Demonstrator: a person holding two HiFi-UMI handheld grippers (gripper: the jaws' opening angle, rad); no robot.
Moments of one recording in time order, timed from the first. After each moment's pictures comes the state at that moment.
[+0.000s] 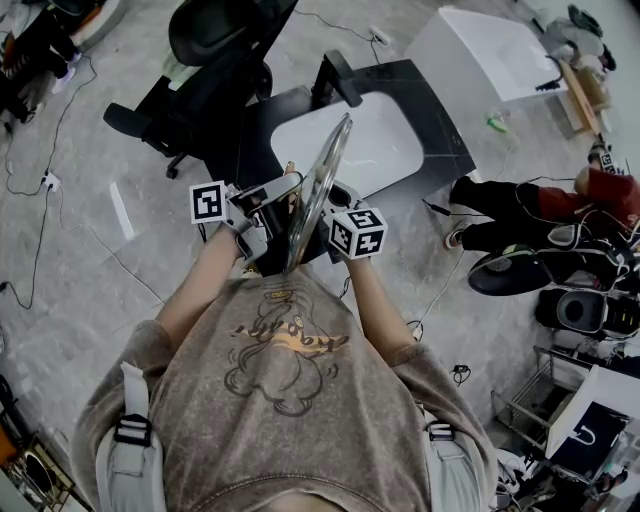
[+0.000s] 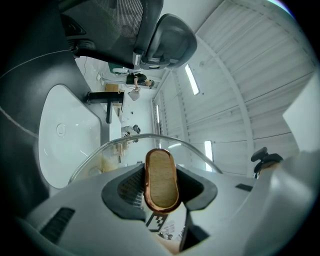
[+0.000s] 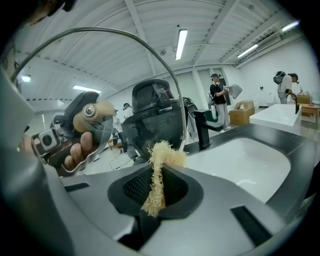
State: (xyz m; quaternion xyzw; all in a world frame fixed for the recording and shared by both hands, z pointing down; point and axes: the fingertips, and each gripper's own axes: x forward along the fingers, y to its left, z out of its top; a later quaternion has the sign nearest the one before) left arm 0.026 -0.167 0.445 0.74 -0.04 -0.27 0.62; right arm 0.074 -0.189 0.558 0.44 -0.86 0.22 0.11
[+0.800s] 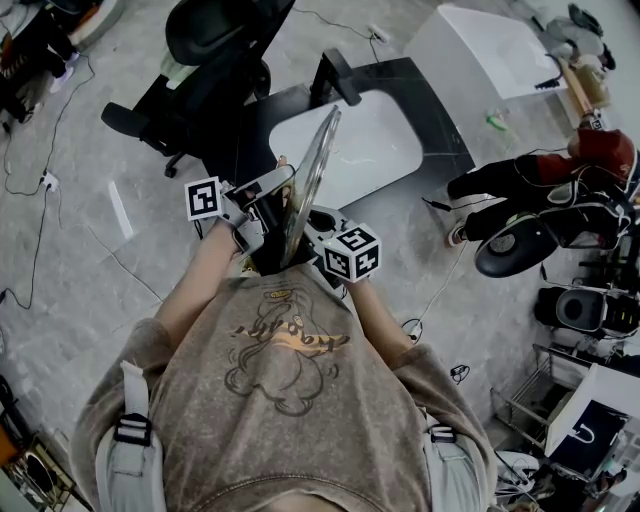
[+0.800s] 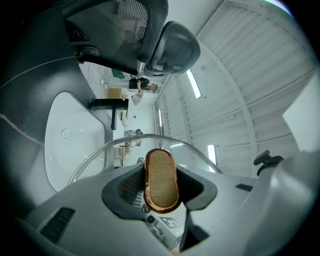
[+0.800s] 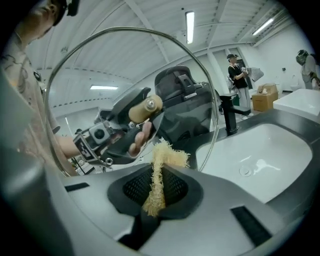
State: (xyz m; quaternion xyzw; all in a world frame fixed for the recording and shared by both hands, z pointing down) left arm 0.017 -0.177 0.453 0.73 -0.07 -0.28 0.62; right arm 0.029 -0.113 0.549 0.31 -0.90 0.26 0.14
